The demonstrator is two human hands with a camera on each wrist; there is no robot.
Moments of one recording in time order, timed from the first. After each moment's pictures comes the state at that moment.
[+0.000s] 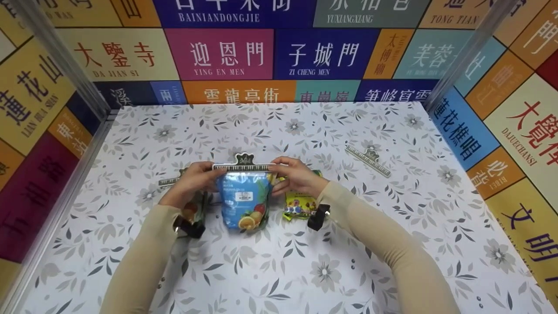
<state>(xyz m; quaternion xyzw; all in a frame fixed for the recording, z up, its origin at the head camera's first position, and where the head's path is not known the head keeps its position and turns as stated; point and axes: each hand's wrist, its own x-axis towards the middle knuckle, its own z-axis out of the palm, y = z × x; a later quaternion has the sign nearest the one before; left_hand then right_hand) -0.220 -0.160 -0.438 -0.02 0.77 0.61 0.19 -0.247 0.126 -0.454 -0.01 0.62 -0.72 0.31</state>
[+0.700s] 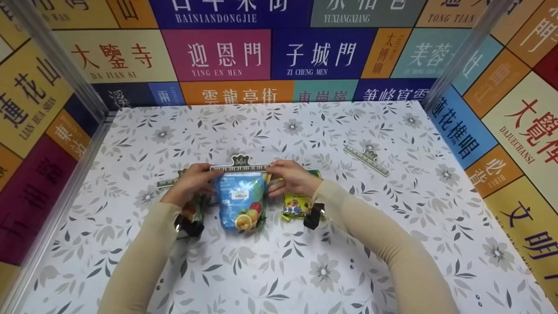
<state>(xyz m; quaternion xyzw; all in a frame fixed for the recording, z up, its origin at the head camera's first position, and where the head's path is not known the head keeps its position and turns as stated) -0.230 -0.161 -0.447 -0.07 0.78 0.59 0.21 -0.253 0.117 -0.458 0.07 0.64 -0.70 0.33</state>
